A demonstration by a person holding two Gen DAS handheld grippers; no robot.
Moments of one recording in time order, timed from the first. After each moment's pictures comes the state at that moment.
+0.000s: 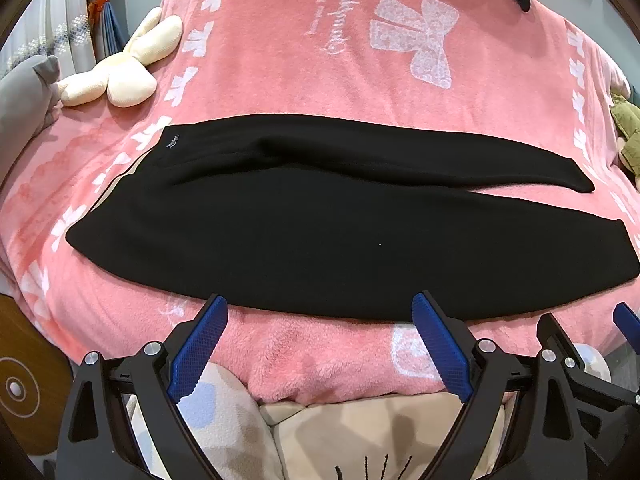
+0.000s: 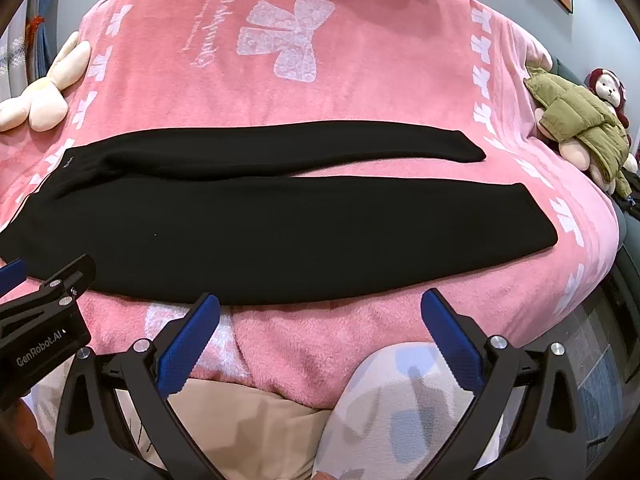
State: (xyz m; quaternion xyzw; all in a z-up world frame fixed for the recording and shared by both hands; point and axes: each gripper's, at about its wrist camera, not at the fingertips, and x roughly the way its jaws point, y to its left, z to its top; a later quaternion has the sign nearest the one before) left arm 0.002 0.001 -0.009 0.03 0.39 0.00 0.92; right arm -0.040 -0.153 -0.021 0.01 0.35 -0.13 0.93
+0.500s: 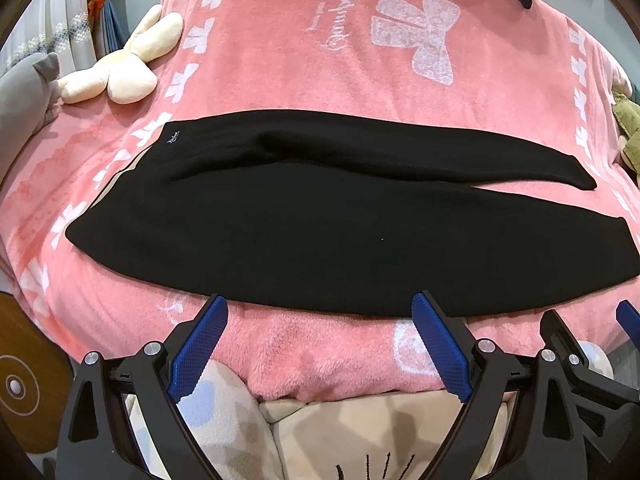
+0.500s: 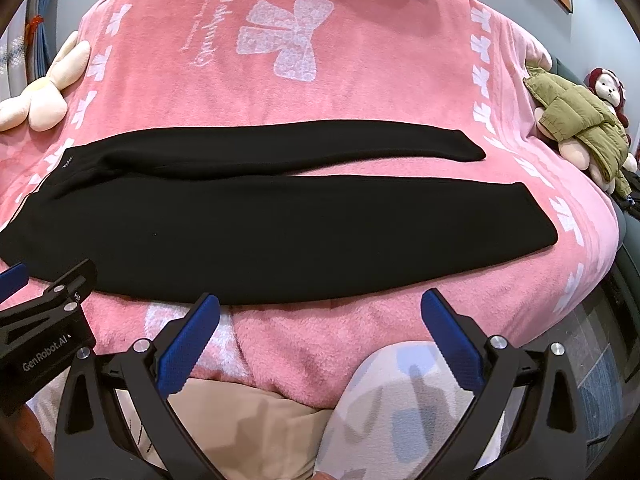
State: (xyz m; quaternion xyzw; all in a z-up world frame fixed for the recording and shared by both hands) left arm 0.003 0.002 -0.013 0.03 0.39 0.00 0.92; right arm -0.040 -0.153 -0.022 0.01 0.35 -0.13 0.93
